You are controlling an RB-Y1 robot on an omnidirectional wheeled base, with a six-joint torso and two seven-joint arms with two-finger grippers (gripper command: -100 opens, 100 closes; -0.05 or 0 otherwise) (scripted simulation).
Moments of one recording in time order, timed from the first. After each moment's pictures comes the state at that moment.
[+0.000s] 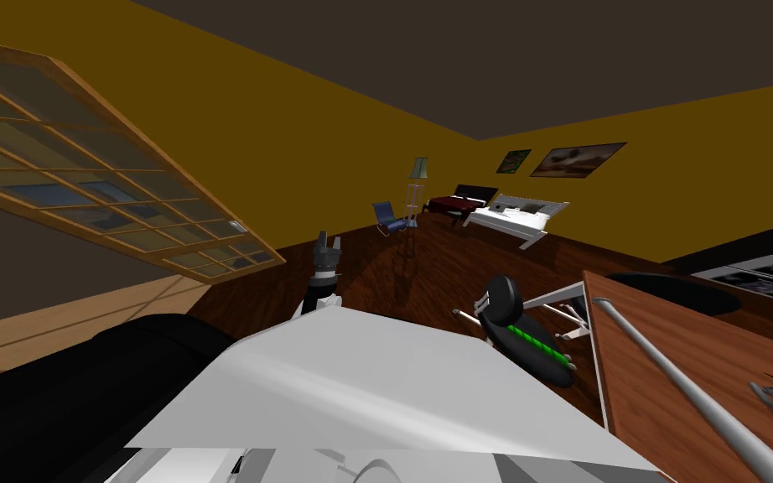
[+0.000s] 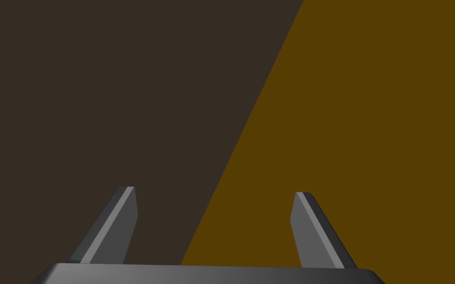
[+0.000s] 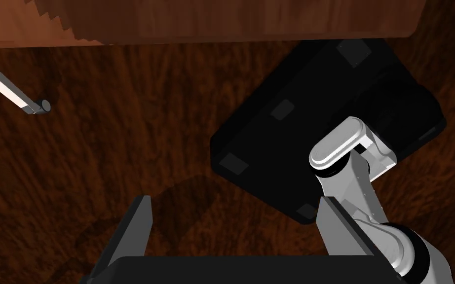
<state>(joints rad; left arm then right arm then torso) 0.54 0.01 0.00 -2.21 0.03 -0.59 0.08 0.68 -1.19 0.42 -0.77 0.63 -0.86 0.70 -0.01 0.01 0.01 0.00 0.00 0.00</state>
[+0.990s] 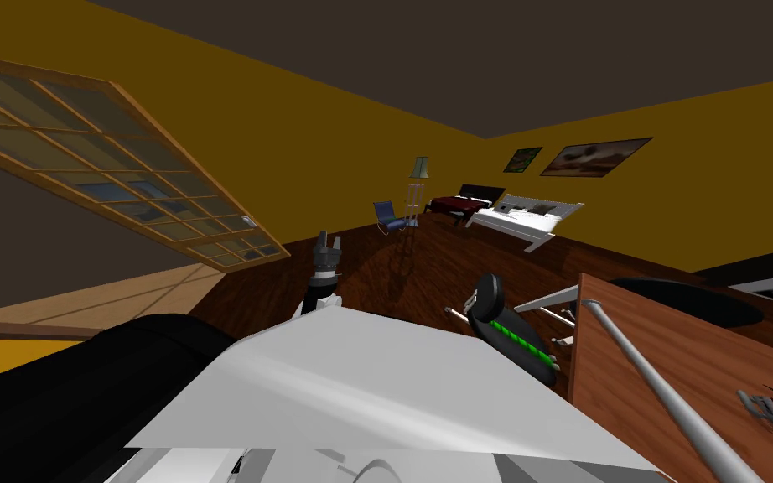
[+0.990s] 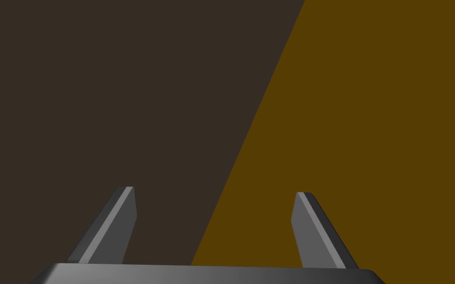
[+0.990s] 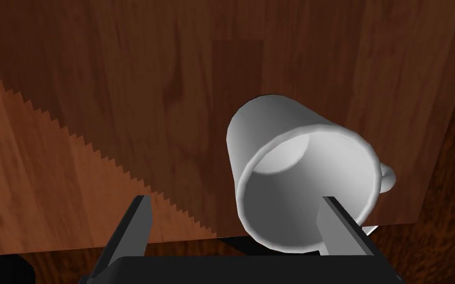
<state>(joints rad) 0.54 0.01 0.00 -2.21 0.03 -0.59 0.08 0.62 -1.18 0.54 -0.51 0.64 -0.89 0.73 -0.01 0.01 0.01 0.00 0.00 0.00</state>
